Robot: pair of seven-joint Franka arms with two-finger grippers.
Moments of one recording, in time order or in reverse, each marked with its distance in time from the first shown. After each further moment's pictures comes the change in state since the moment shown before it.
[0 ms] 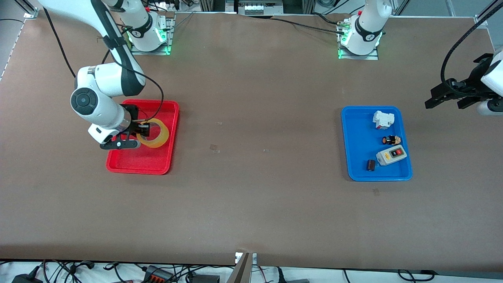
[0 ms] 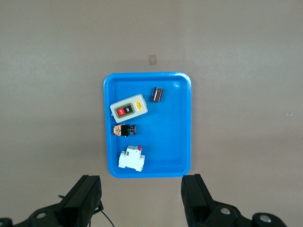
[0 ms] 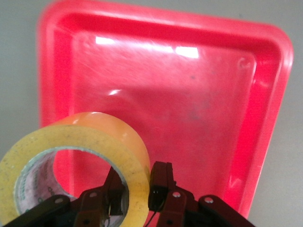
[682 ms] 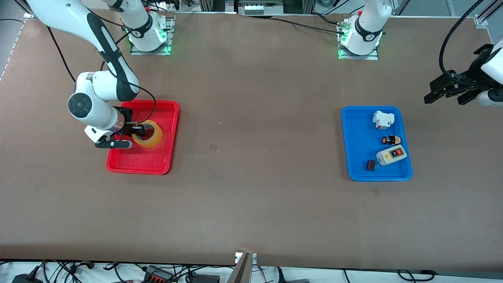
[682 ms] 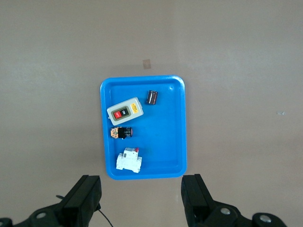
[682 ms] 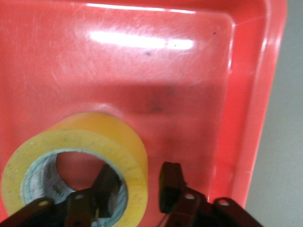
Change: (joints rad) left arm -0.005 -0.026 -0.015 -0.002 0.000 0.000 0.000; right arm -0.082 0.062 0.000 -0.056 0.000 0.119 -0.025
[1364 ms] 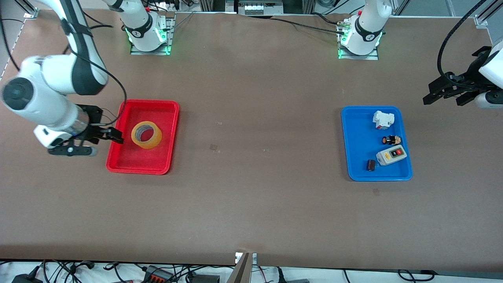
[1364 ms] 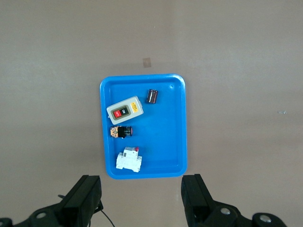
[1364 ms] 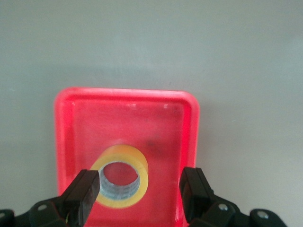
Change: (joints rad) left arm 0.000 0.006 0.000 -0.002 0.000 0.000 0.000; right arm -0.009 -0.126 0.001 0.423 0.000 -0.461 0.000
